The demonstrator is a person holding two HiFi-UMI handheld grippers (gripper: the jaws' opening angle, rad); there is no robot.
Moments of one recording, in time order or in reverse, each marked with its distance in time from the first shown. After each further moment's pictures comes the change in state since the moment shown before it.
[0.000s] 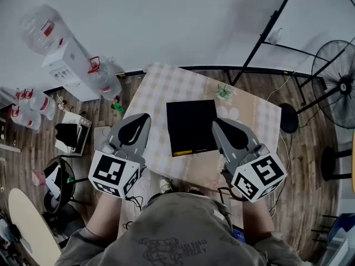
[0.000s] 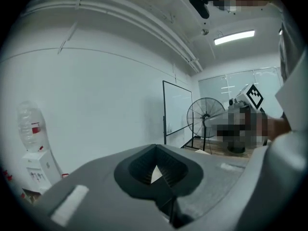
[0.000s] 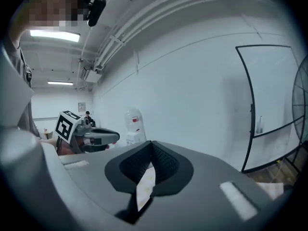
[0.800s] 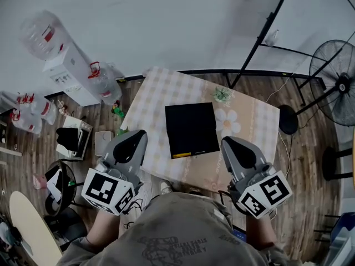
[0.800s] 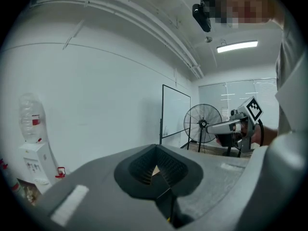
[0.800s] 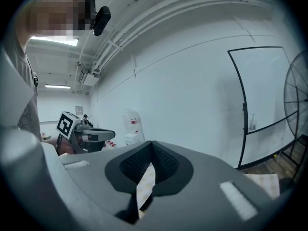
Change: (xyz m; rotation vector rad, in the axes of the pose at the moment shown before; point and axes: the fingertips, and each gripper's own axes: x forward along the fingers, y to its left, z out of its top) left arm -0.036 -0.024 0.012 -0.066 -0.012 -0.016; right arm -0.055 0.005 -0.008 0.034 -0.026 -0.034
